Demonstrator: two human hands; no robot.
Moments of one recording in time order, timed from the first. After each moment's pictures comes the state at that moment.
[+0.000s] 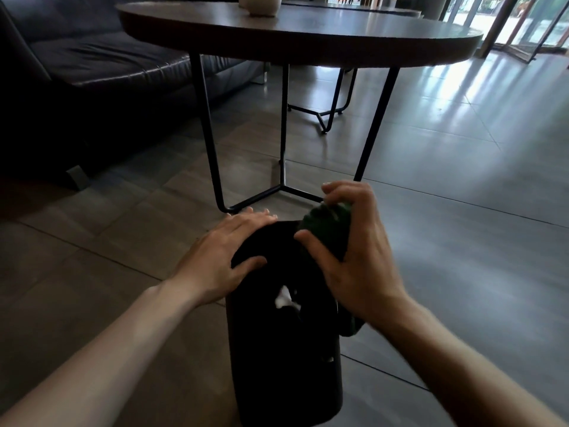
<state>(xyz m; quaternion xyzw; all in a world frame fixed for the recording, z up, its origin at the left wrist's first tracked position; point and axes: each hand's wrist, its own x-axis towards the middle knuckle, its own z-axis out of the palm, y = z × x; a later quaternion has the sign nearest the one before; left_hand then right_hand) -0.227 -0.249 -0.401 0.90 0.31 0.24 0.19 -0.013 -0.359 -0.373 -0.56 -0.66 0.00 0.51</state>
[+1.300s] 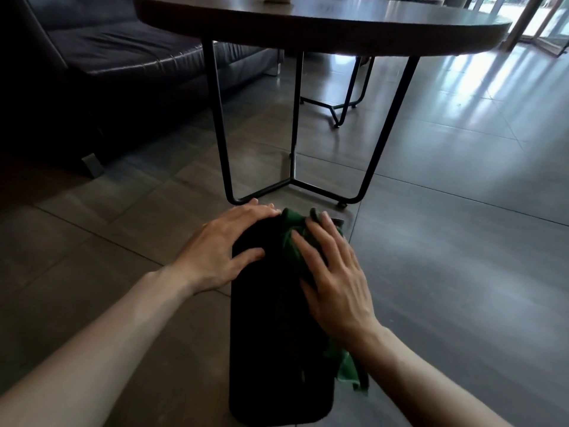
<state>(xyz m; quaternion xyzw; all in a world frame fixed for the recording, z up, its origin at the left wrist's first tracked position) -0.237 -0.242 -0.405 0.90 0.31 0.23 0.22 -0.023 -0.361 -0.454 -0.60 -0.73 -0.12 0.31</state>
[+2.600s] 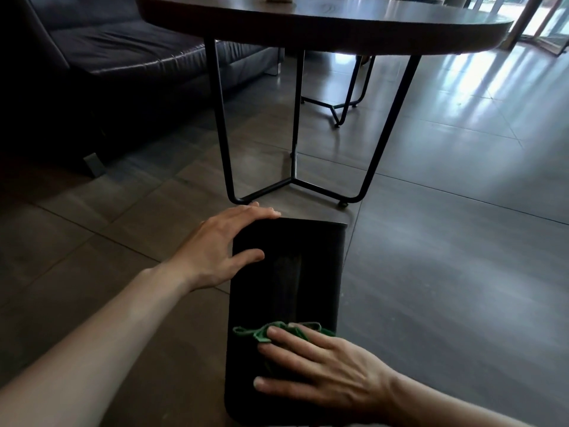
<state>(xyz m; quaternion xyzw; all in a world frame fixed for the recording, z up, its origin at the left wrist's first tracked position) -0.245 -0.247 -0.397 0.90 0.31 0.22 0.23 -0.015 -0.426 -0.504 -0.27 -0.94 -0.21 0.01</state>
